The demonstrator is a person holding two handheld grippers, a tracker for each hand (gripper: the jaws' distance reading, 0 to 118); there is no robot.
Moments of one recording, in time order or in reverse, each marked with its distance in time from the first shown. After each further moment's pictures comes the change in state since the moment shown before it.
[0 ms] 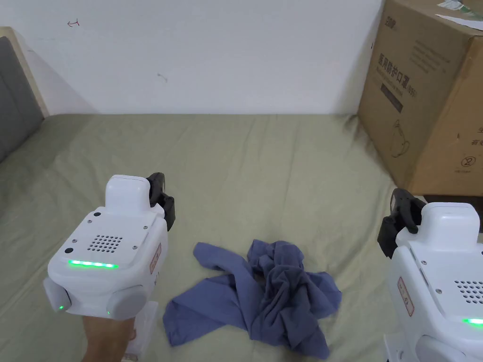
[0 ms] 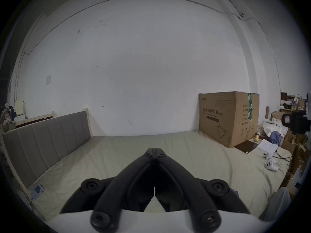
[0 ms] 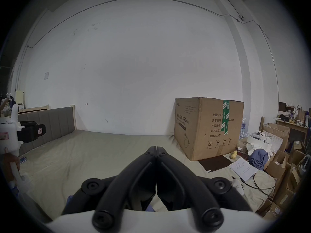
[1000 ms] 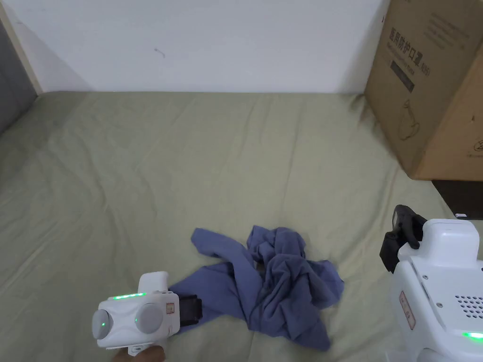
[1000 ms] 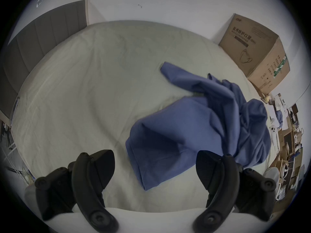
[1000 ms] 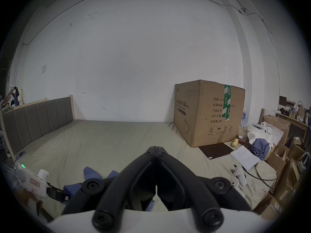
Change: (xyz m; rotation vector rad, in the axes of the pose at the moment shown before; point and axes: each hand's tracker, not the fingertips) left arm -0.004 -0.201 -0.067 -0.959 0.021 0.288; right arm 0.008 -0.042 -0.021 -0.118 -0.007 -0.005
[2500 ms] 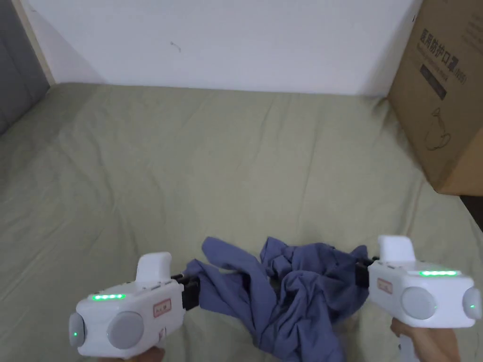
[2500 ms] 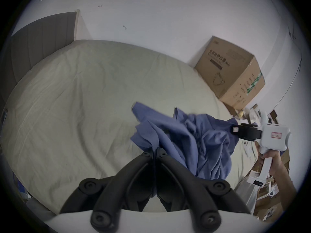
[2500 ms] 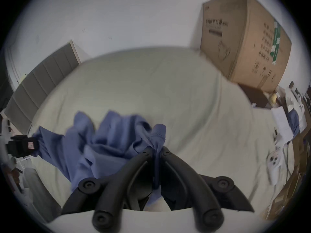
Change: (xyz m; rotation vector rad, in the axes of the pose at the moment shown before) left arm -0.004 0.046 0.066 0.223 -0.264 0.011; right arm 0.001 -0.063 -0.165 -0.597 0.219 0.003
